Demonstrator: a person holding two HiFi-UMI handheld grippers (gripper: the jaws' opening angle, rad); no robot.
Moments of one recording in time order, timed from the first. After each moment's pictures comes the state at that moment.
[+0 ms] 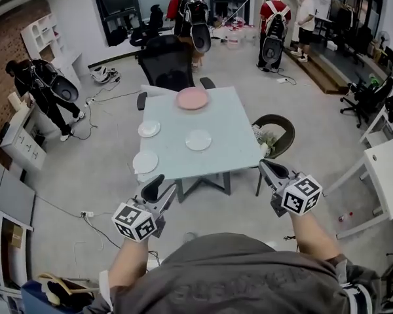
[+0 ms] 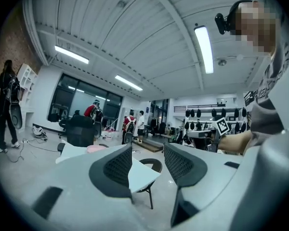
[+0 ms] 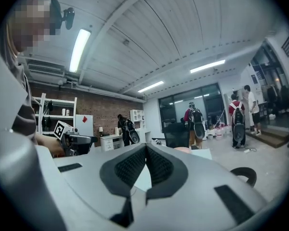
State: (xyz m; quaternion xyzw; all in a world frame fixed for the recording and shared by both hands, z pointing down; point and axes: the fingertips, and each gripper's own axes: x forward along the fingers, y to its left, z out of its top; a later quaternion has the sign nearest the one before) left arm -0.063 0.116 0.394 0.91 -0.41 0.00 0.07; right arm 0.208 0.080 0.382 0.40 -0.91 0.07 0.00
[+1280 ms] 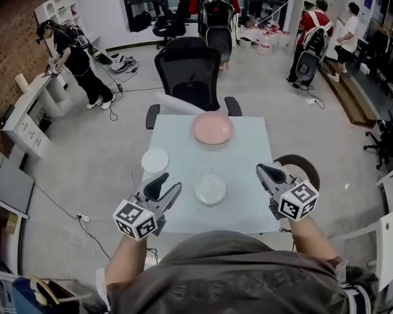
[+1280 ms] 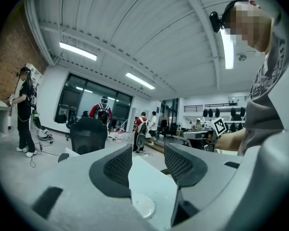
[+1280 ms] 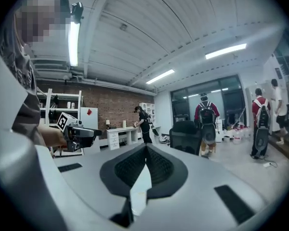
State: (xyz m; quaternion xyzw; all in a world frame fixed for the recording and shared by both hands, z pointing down) left arm -0.093 -0.201 0.387 0.89 -0.45 0.00 0.08; right arm 0.145 -0.267 0.381 0.32 -0.94 0.05 0.05
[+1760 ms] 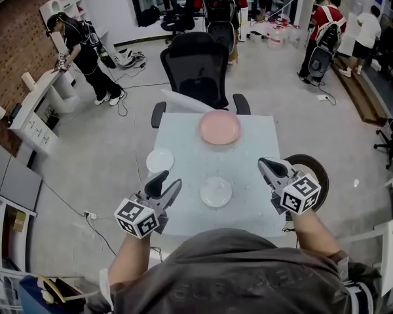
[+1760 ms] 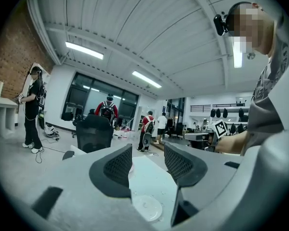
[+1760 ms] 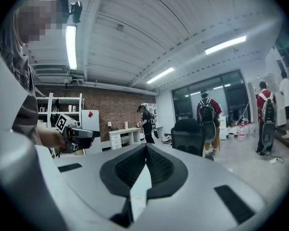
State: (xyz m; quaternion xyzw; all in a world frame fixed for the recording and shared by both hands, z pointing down) left arm -0.108 -0.242 0.400 0.87 -0.48 0.00 0.10; right arm 0.133 -0.326 0.399 0.30 -0.95 0.07 0.04
